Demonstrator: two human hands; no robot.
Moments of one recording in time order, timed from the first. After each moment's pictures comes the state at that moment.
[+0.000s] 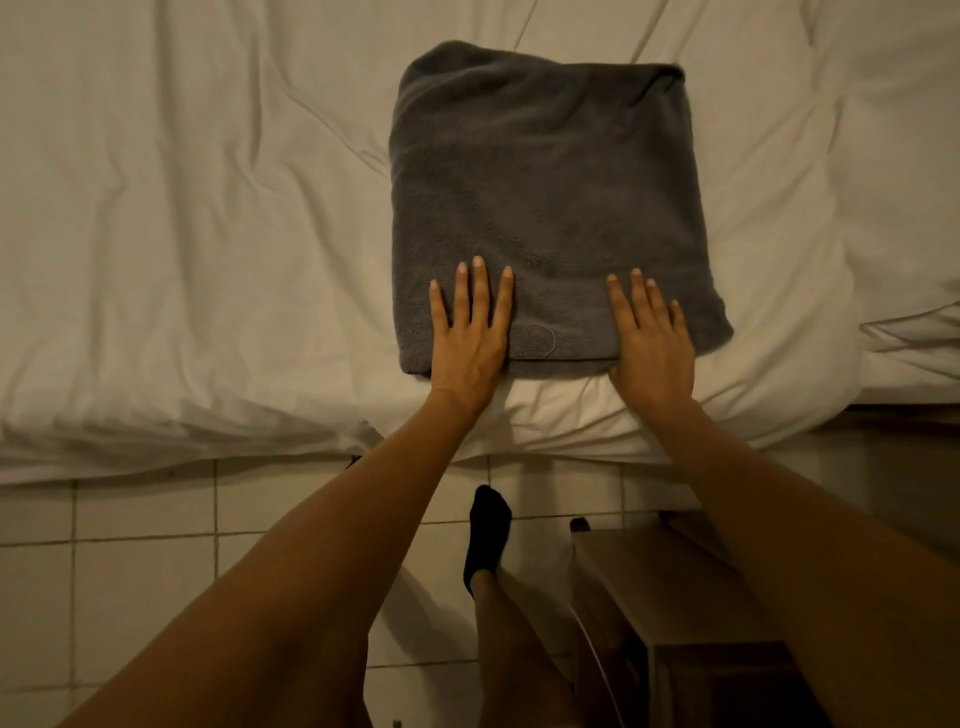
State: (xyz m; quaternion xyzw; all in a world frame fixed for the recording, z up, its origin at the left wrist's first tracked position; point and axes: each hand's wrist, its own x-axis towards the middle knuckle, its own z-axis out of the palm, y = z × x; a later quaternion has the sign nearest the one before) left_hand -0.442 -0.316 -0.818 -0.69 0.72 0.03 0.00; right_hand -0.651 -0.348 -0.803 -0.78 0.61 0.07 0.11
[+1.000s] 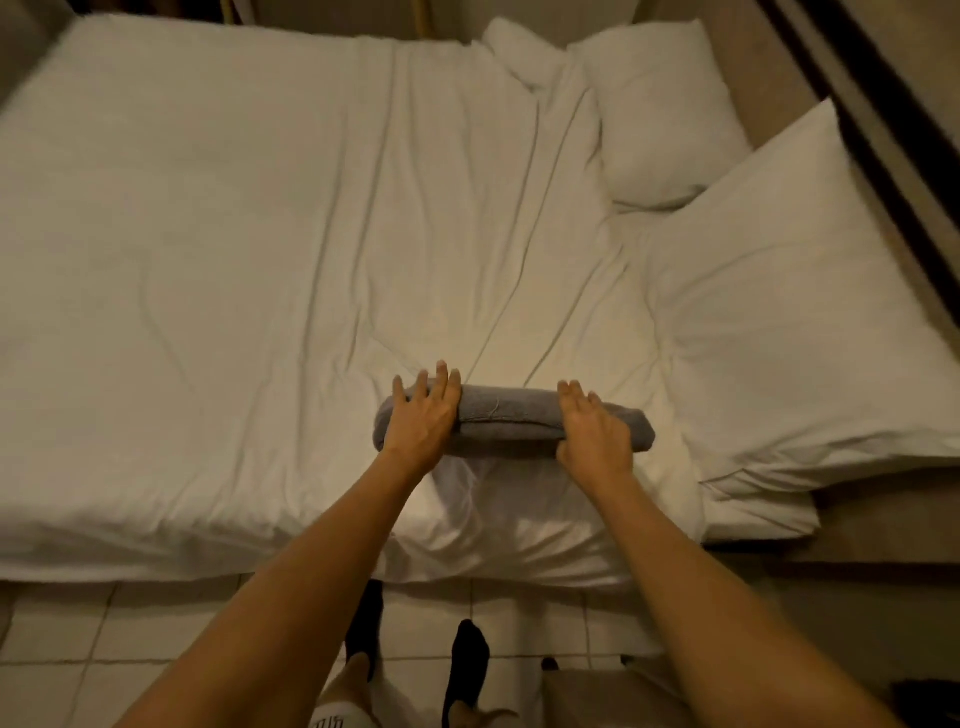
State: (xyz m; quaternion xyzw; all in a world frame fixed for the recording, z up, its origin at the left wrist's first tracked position) left_hand -0.377 -0.332 -0.535 -0.68 0.72 0.10 0.09; right_hand -0.590 -0.357 -0.517 -0.78 0.61 0.09 0.10
